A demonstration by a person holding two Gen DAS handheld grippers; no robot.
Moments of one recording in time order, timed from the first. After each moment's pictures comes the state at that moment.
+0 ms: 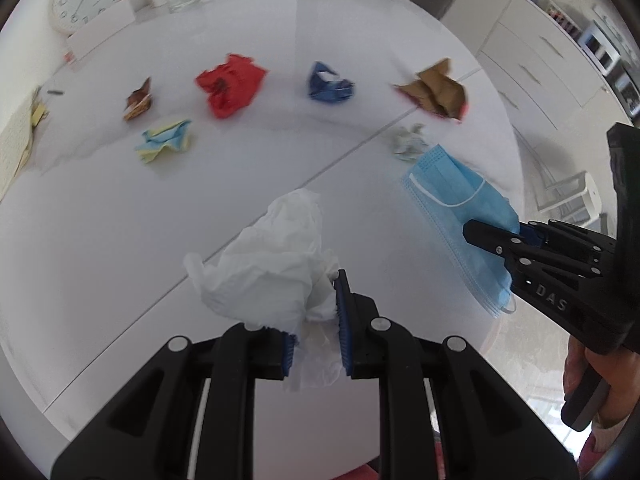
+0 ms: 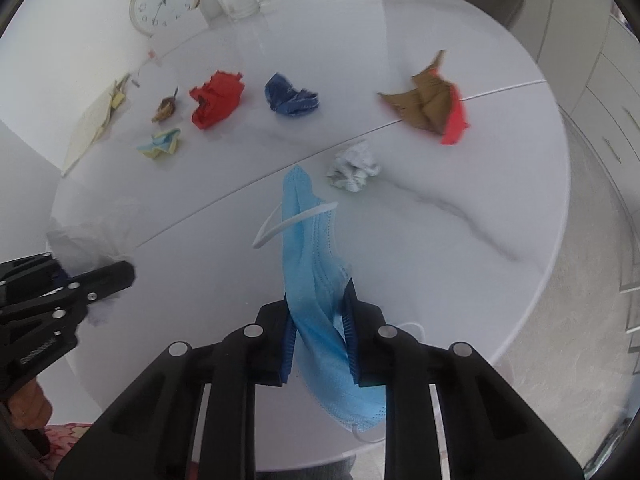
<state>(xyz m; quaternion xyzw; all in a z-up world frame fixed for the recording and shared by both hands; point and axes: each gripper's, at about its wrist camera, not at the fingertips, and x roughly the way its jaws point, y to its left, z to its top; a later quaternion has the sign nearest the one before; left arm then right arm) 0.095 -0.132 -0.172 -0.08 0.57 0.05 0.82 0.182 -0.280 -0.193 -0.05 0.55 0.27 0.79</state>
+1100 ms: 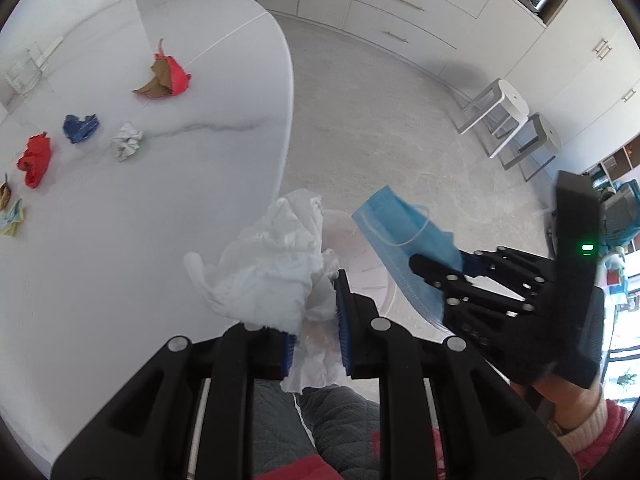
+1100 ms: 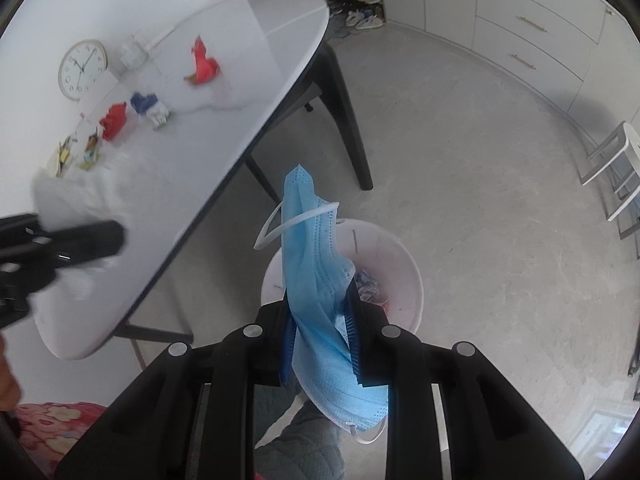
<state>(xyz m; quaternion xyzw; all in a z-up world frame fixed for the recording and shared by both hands) 0.089 -0.367 -0.168 0.00 0.59 -0.12 0.80 0.108 -0.493 -0.241 0.02 0.57 0.15 0.81</state>
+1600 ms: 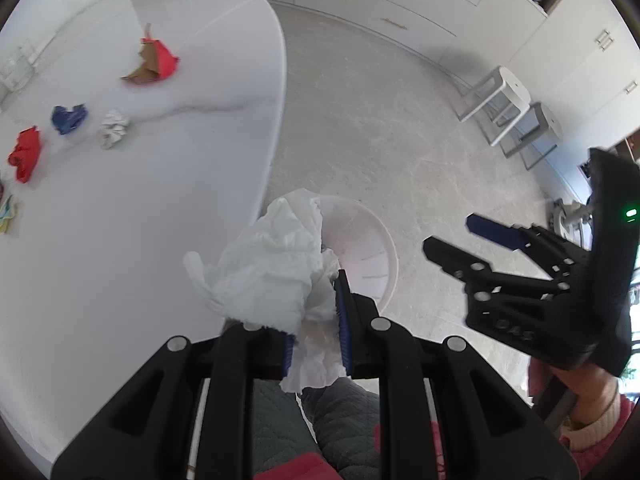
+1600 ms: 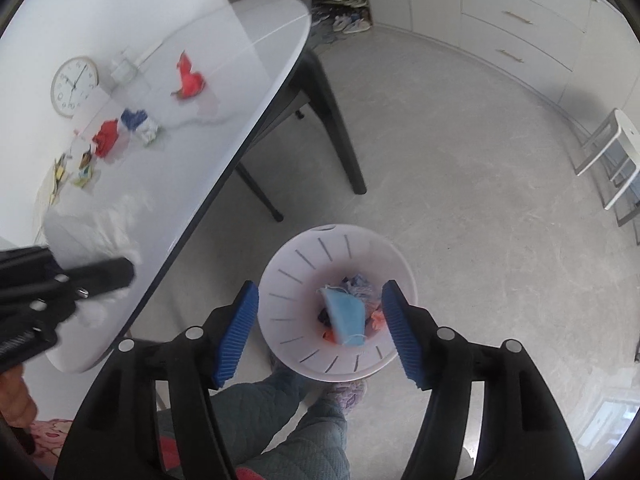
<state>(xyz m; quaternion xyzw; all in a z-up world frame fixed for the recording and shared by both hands) 0.094 -0.375 -0.189 0.01 0.61 -0.13 0.78 0.103 -0.522 -0.217 0.06 0.54 0.12 0.83</state>
